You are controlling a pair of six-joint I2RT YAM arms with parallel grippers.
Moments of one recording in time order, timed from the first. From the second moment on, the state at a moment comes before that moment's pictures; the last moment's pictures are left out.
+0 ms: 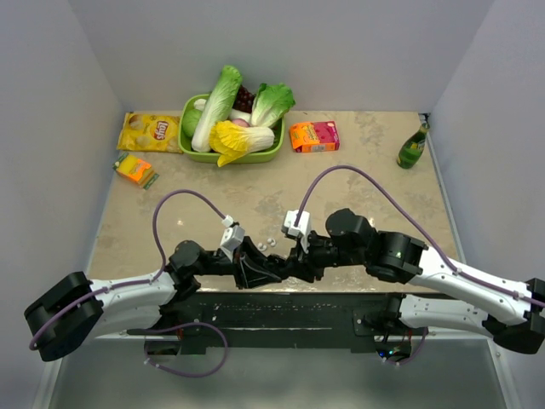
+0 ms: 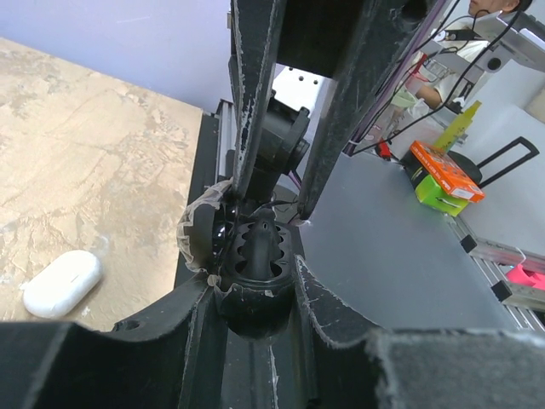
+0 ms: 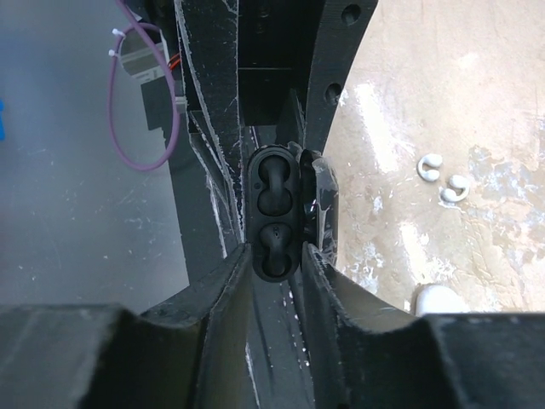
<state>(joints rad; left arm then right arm) -0.90 1.03 0.17 1.08 0.69 -0.55 1.13 0.94 0.96 -0.55 -0.24 0.07</state>
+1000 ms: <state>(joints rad) -0.90 1.03 0.17 1.08 0.68 -0.55 1.13 0.95 0.95 -0.52 0.15 0.27</state>
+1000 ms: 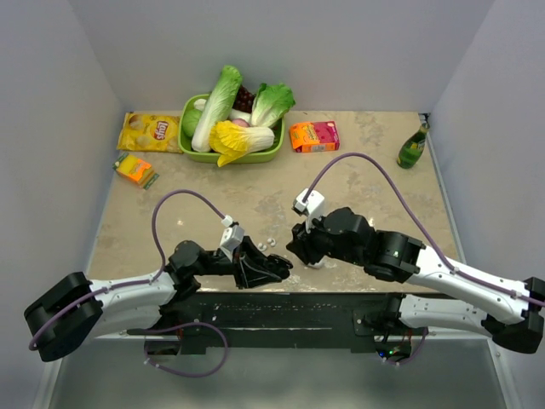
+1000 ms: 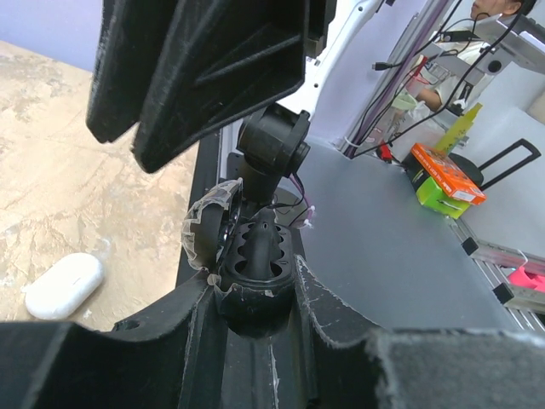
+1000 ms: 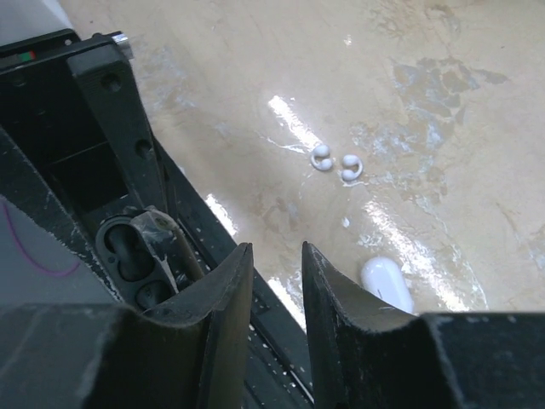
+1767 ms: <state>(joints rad) -0.88 1.05 0.20 0.90 0.35 -0.52 1.13 0.83 0.86 -0.46 0.29 0.33</state>
